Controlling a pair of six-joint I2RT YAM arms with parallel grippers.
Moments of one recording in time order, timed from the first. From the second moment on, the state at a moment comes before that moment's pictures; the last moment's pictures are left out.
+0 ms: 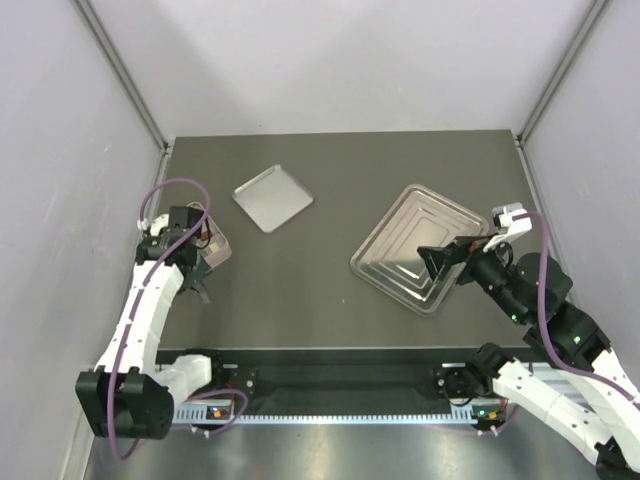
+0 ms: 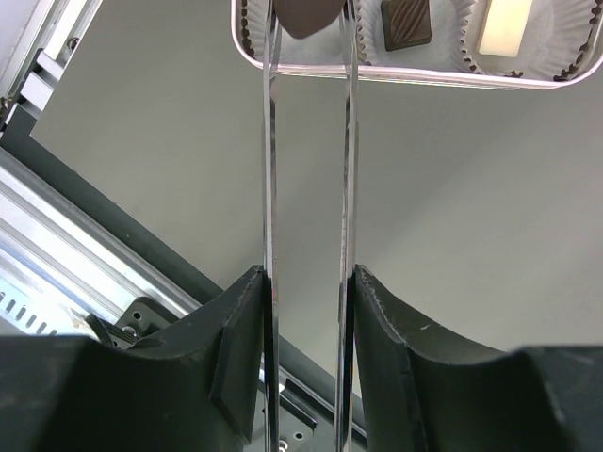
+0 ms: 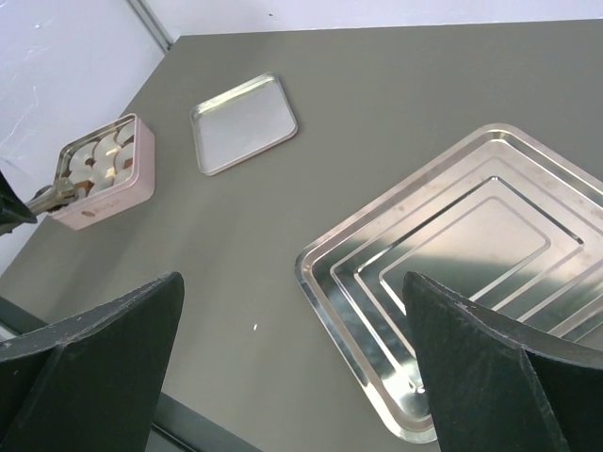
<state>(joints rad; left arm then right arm) -0.03 1.06 0.97 -1.09 -0.42 -0.68 0.69 0.47 0.86 -0.54 0.21 0.34</state>
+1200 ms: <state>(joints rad) -0.29 1.14 1.33 -0.87 -0.08 -0.57 0.69 0.50 0.98 -0.64 0.32 0.37</state>
